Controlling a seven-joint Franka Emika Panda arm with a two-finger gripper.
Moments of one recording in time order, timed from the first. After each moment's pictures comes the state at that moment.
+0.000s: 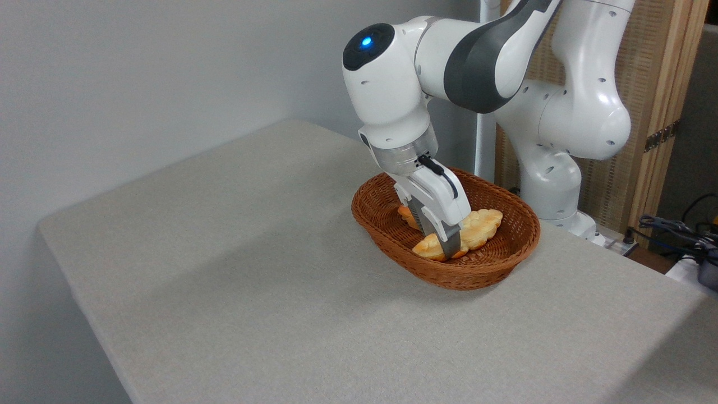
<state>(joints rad) -0.03 -0.43 0.04 -2.50 0.01 1.79 0.98</state>
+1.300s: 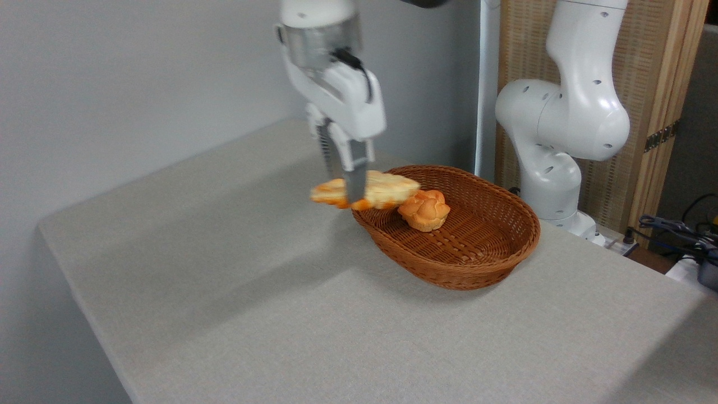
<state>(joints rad) -0.07 -0.25 0.01 -1.96 -0.07 1.67 0.91</state>
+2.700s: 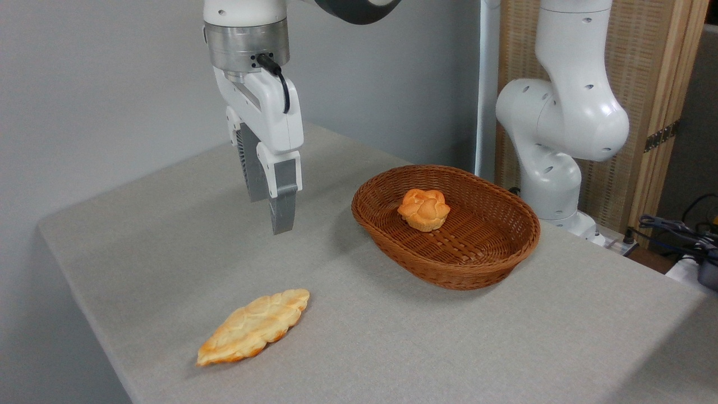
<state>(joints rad) -0.09 -0.06 0.01 -1.77 -0.07 1.82 0.90</state>
